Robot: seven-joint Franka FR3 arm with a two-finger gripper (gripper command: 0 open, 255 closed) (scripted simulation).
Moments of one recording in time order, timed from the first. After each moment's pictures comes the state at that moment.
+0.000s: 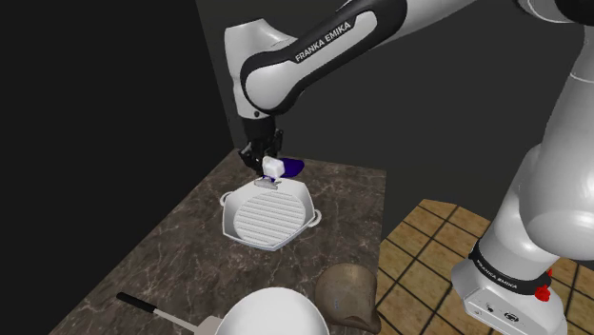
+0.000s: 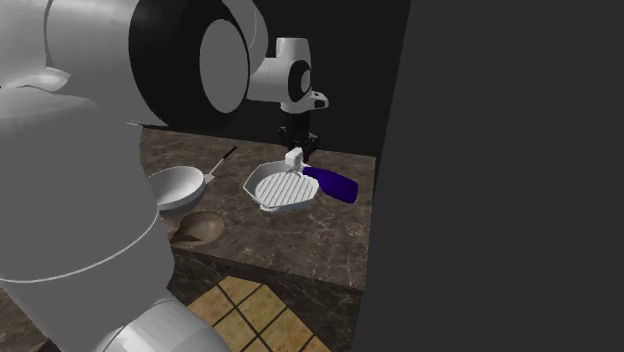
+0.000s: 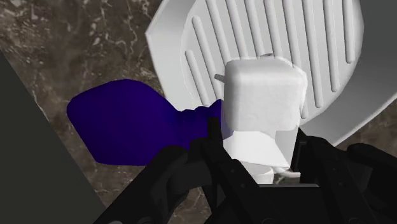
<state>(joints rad) 0.23 0.11 0.26 -1.98 -0.05 2.13 0.30</state>
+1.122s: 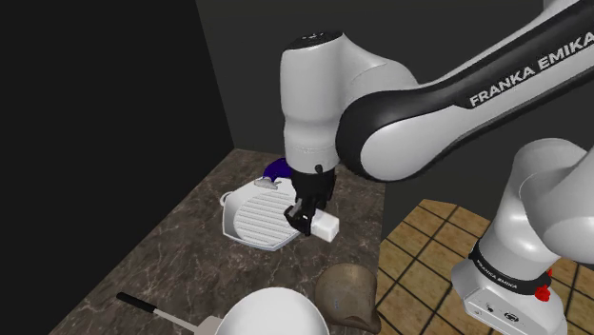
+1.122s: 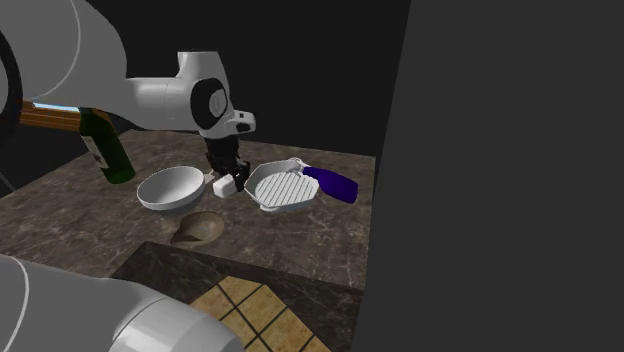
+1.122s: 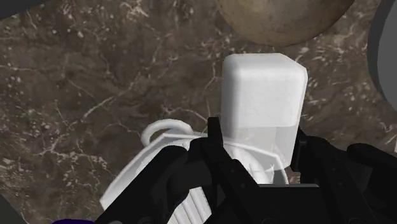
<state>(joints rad) 0.40 -0.38 0.39 -2.51 0.15 2.18 0.47</state>
